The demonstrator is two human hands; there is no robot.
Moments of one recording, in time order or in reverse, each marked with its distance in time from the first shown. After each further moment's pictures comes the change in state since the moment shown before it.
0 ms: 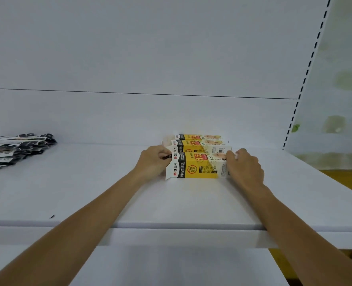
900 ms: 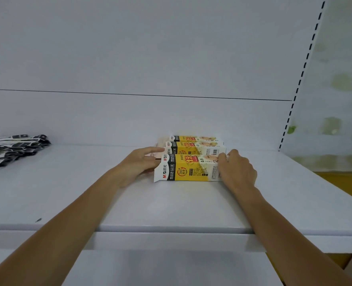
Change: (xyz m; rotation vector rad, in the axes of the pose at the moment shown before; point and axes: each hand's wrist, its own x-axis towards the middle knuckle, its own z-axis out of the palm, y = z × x) left_hand 0.002 -0.012 -0.016 -0.316 -0.213 -0.103; right_hand 0.001 -0.003 0.003 -0.109 0.053 -0.060
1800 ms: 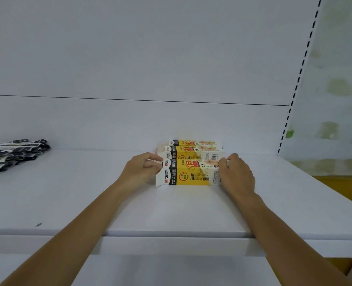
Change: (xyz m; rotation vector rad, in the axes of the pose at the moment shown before) left_hand -0.013 0.000 0.013 0.143 0.199 0.135; right_hand 0.002 0.007 0.006 0.098 0.016 -0.027
